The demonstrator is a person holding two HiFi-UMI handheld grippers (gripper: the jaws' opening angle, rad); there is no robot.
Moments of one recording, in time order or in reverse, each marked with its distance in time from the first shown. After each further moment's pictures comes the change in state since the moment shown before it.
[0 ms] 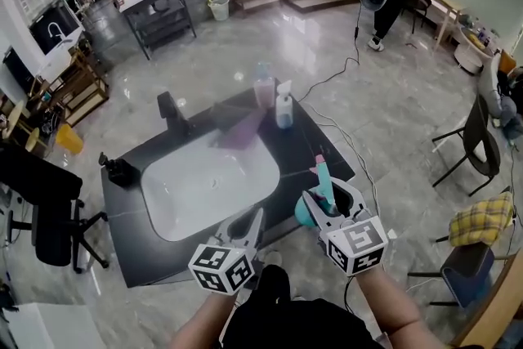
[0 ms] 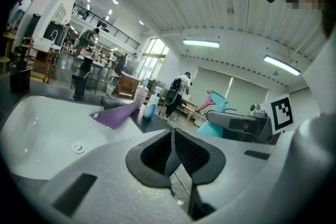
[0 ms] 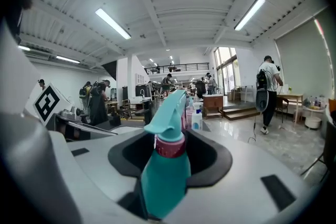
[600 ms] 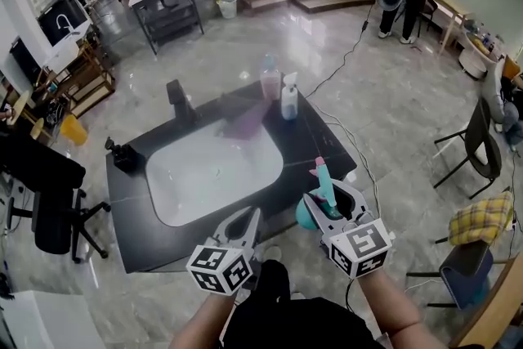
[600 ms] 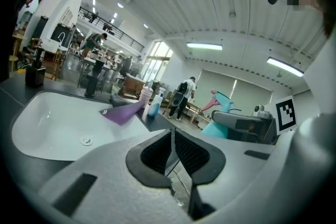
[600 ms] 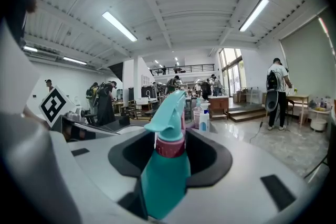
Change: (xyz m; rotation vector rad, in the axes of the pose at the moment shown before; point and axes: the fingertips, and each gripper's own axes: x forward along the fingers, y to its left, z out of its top) left arm -0.038 -0.004 -0.018 -0.025 -0.030 0.047; right arm -0.030 0.031 -0.005 -0.019 -0.016 0.058
